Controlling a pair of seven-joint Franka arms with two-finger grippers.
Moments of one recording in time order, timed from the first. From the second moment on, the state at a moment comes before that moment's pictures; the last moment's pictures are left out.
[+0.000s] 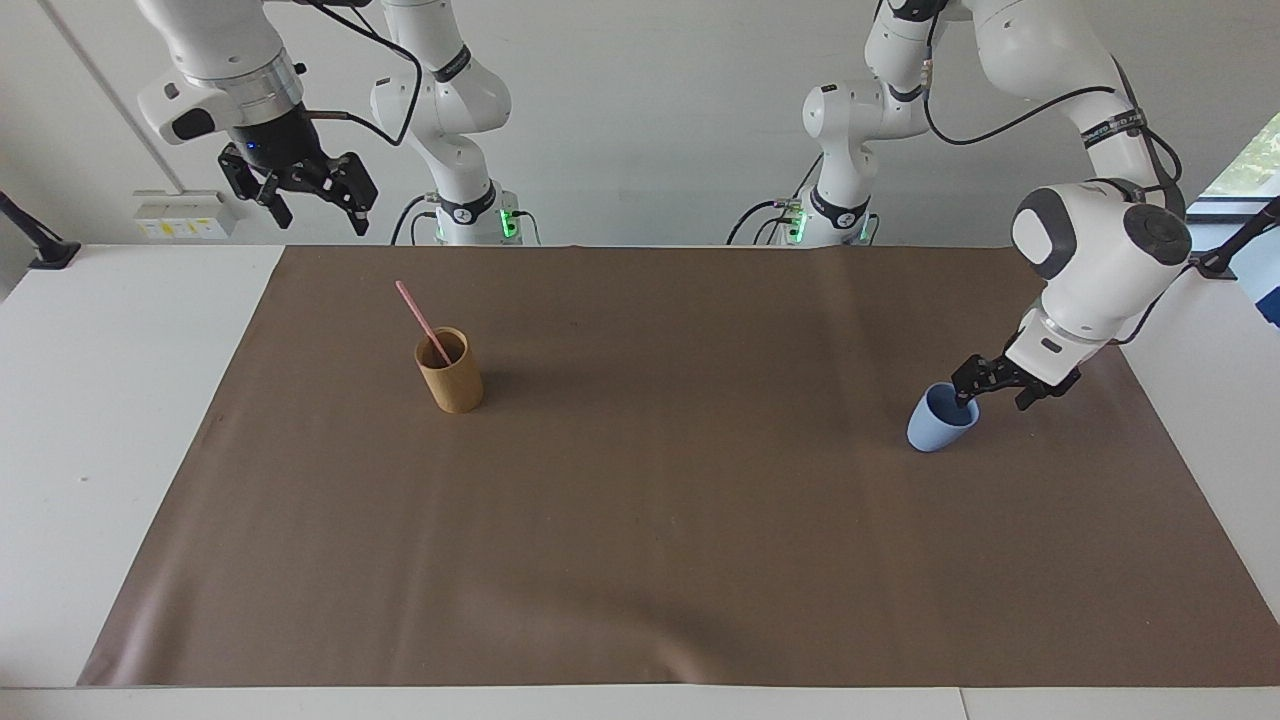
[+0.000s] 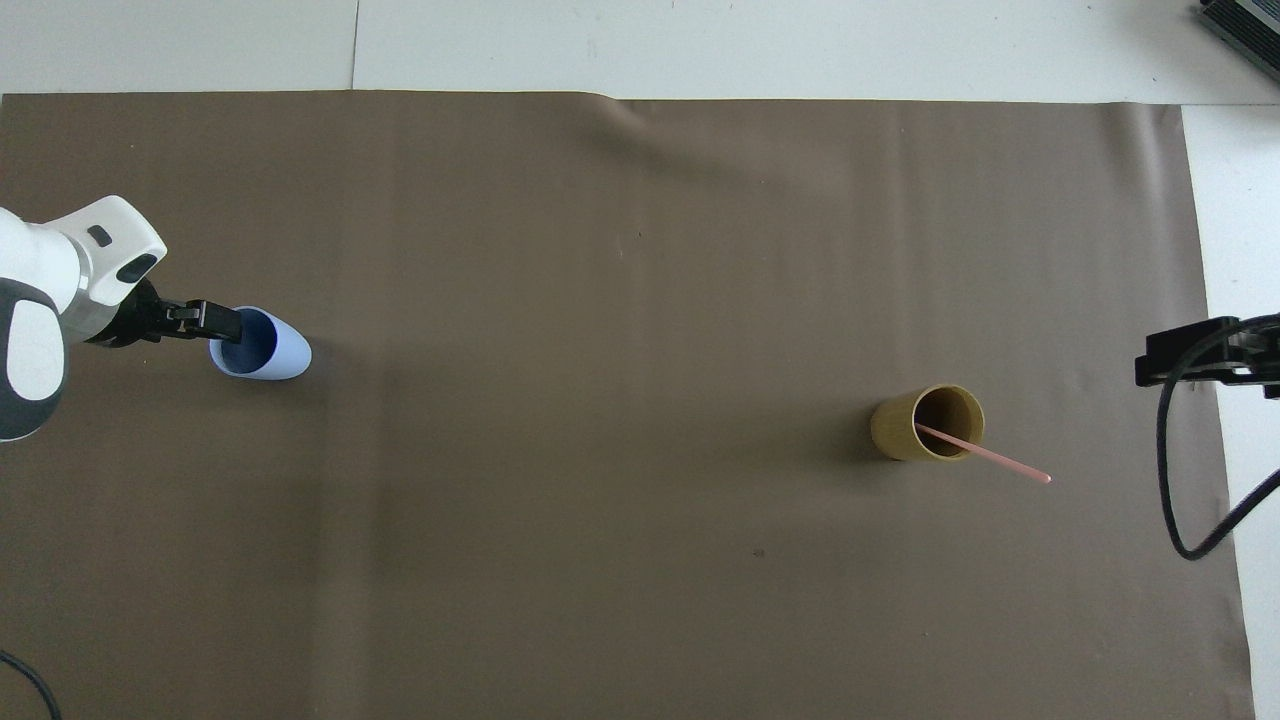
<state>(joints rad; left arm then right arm) 0.02 0.18 0.03 -1.93 -0.05 2.10 0.16 0.08 -0.08 -0.09 -1.56 -0.02 1.44 0.11</state>
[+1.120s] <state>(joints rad) 0.02 0.17 0.03 -1.98 -0.10 2.16 0.16 0.08 -0.08 -0.09 -1.56 -0.02 1.43 0.11</state>
